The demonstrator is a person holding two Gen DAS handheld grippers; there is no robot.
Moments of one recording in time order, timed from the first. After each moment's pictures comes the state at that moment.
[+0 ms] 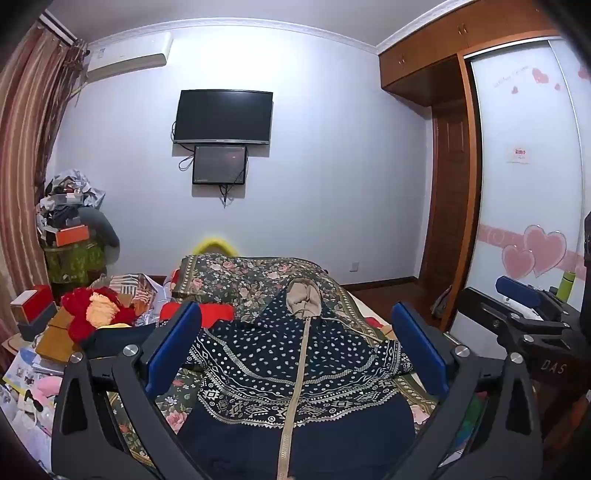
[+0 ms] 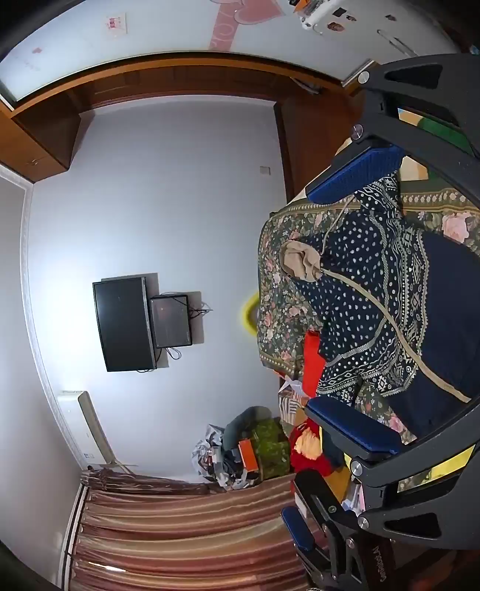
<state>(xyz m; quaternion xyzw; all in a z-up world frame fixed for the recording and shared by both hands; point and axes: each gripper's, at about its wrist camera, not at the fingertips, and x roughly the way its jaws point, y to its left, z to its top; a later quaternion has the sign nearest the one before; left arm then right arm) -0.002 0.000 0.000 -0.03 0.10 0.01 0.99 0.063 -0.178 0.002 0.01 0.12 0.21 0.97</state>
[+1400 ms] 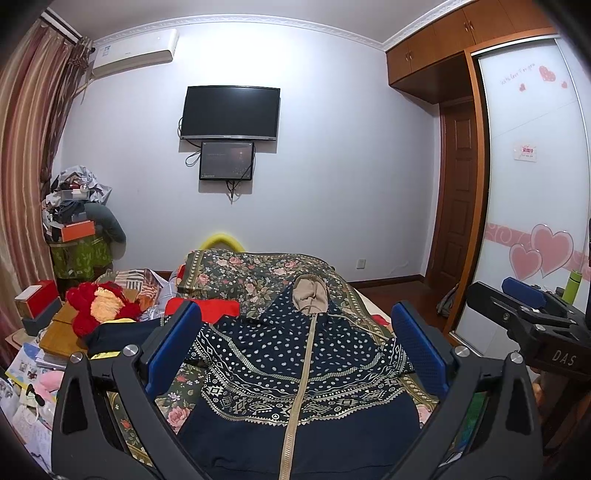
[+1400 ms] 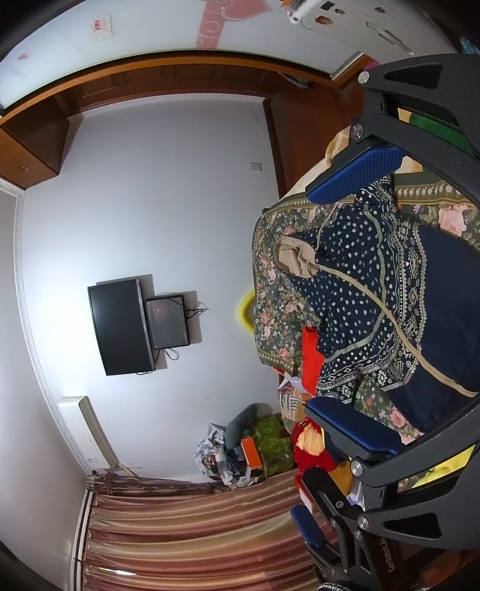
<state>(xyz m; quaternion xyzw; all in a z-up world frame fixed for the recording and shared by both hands) 0.004 0.003 -0.005 -0.03 0.11 0.02 0.99 0.068 -0.179 0.000 0.03 0.13 0.22 0.97</state>
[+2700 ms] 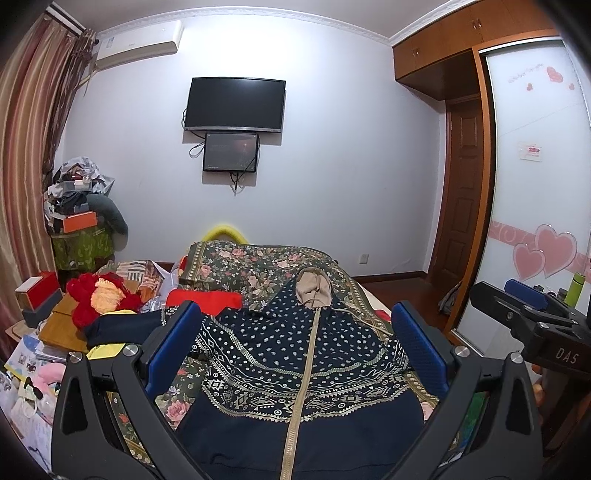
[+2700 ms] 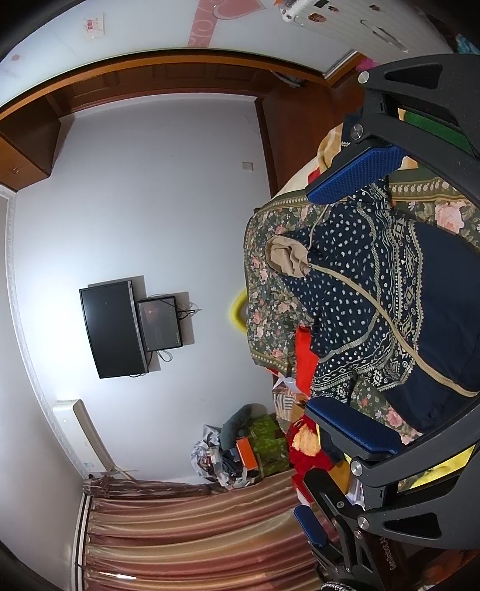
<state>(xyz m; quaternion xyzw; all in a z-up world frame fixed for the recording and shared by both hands) 0.014 0.012 -0.013 -0.04 0.13 0.02 0.99 0.079 -0.178 -0.006 0.04 0.15 0.22 0.96</state>
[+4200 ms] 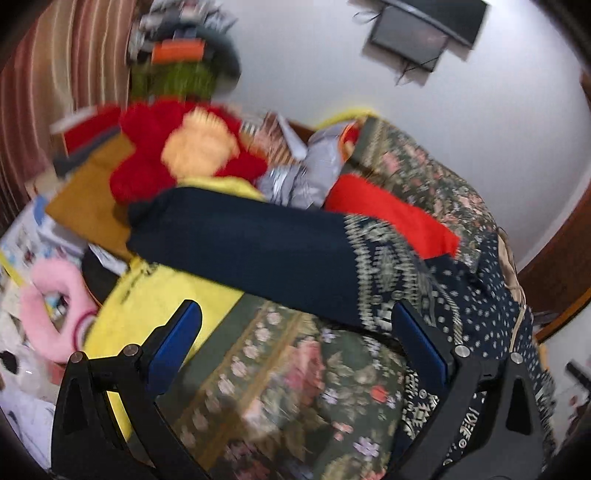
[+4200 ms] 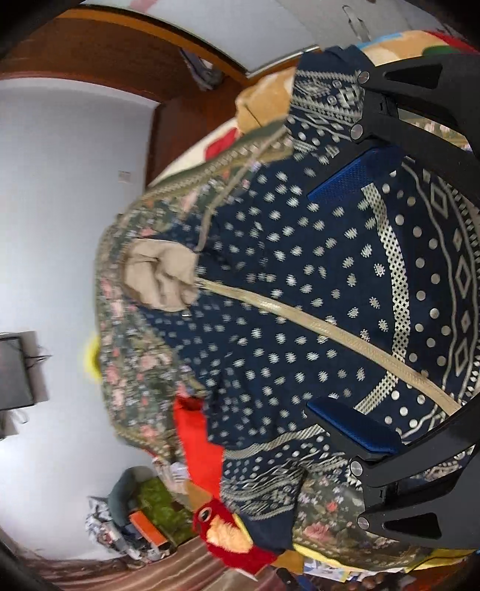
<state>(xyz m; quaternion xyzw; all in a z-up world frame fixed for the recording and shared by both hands) 0.226 0.390 -0.224 -0.25 0.36 0.19 0.88 0.337 -0.079 -0.157 -0.03 0.44 0.15 0.89</state>
